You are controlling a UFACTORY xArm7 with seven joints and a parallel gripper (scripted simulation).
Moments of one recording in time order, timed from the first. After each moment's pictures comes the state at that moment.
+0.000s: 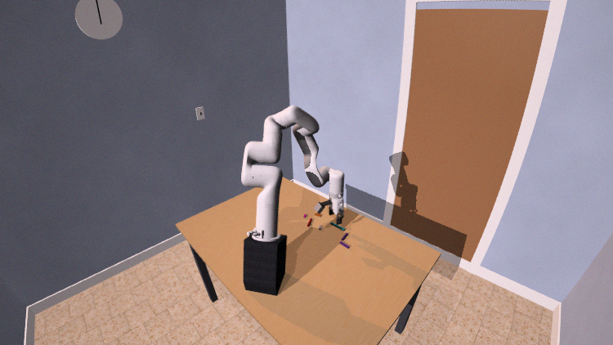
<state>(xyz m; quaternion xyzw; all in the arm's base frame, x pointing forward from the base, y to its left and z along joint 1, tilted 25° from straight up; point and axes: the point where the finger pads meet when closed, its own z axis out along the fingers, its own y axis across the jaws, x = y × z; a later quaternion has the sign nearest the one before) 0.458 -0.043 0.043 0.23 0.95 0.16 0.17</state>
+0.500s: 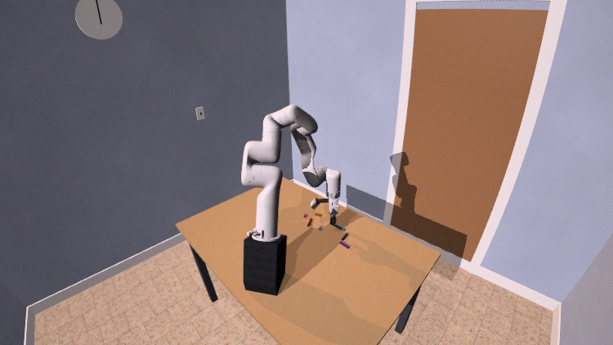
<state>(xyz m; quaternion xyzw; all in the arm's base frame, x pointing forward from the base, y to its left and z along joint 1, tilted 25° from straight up) 0.451 -0.029 0.044 0.40 0.88 0.19 0.14</state>
